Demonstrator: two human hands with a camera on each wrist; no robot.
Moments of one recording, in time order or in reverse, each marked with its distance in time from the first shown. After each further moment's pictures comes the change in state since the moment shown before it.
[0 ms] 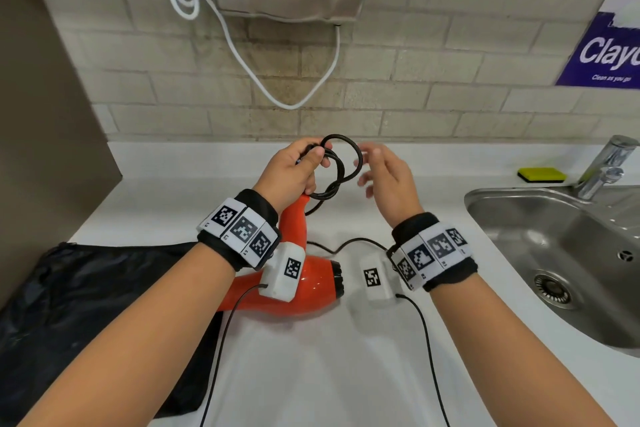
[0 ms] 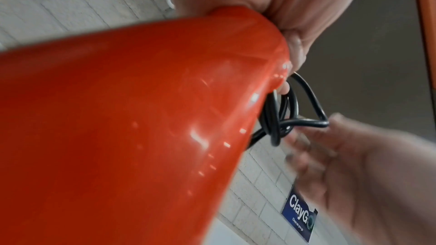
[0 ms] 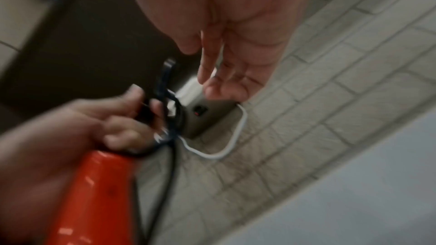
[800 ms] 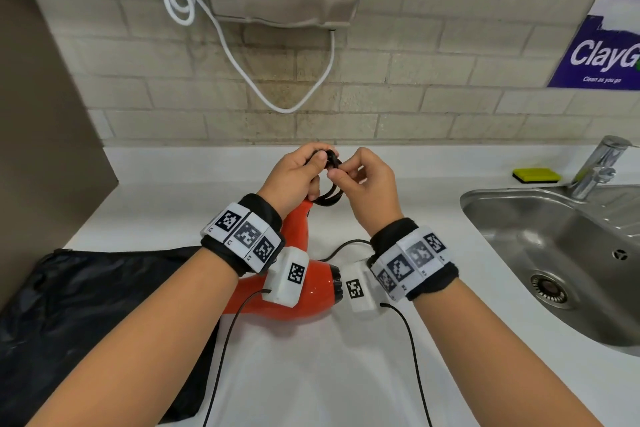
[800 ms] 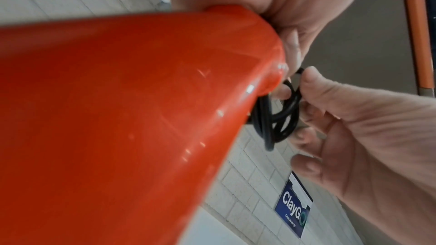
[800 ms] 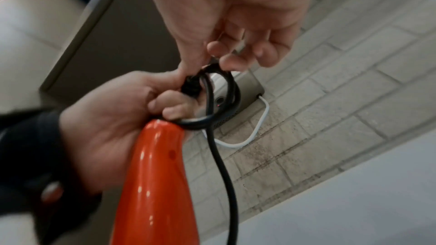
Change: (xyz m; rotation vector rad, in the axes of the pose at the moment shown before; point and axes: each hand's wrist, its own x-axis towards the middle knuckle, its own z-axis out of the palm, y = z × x) left_hand -0.003 0.007 0.008 0.055 -0.062 -0.003; right_hand -0.005 -0.001 0.017 -0.100 0.037 -0.156
